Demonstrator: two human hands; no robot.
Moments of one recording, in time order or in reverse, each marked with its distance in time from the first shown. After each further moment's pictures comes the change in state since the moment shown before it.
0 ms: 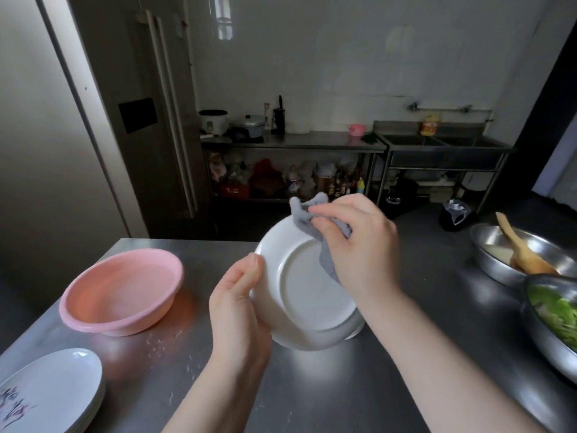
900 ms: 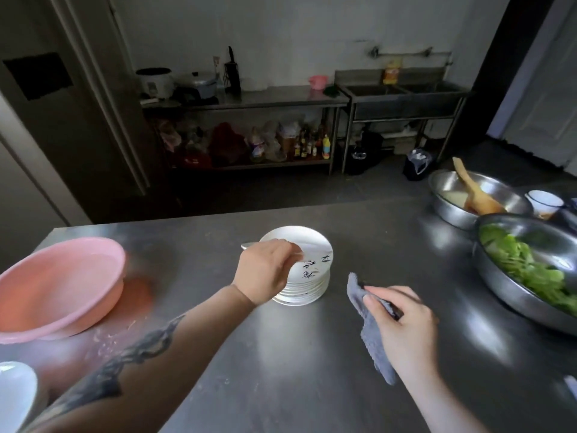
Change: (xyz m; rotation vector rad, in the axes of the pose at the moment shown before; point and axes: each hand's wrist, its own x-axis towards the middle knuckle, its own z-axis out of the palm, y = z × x) left_hand 0.096 -0.129 0.021 1.276 -0.652 1.186; right_hand -0.148 0.138 -0.067 0.007 0.057 0.619
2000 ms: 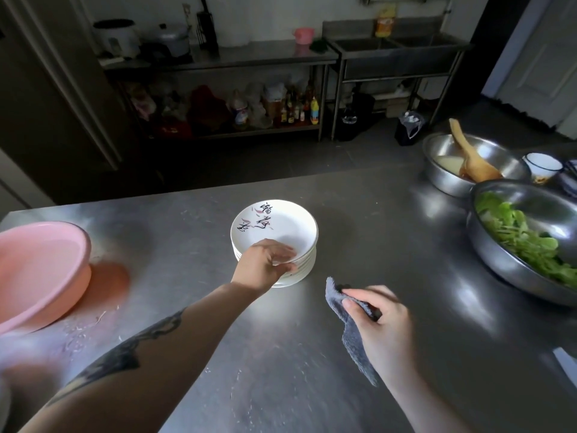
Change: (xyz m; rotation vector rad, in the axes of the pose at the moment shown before) left_hand -0.035 -0.022 0.088 -0.380 -0.502 -0.589; right_hand -0.007 0.041 0.012 -0.065 -0.082 0.078
